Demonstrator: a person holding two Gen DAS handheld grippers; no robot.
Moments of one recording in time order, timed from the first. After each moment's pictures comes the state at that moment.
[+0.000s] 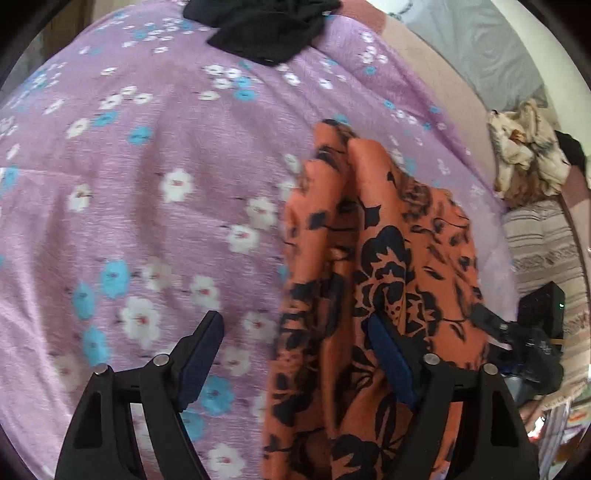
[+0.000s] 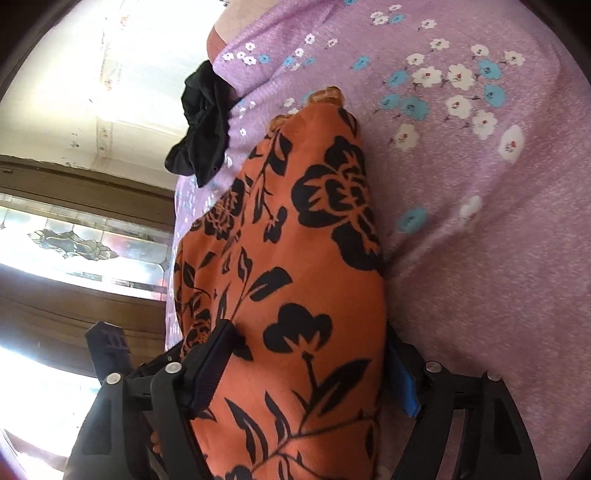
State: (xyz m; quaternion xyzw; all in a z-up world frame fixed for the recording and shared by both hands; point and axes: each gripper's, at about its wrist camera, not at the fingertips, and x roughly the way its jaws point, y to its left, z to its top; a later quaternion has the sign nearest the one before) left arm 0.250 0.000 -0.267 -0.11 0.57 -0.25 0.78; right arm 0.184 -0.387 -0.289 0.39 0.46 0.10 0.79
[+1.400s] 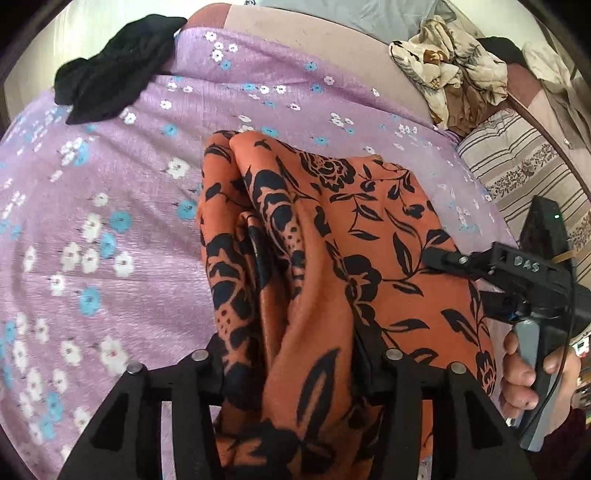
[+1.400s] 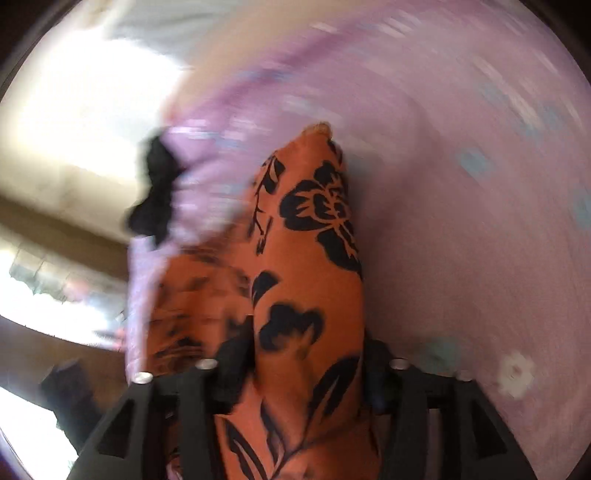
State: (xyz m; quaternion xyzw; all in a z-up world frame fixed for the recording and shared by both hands) left arm 0.186 -0.149 -0.244 0.02 0.50 -0.32 0.81; right arm 0.150 -0.484 -0.272 0.40 0.44 -0.04 0.80
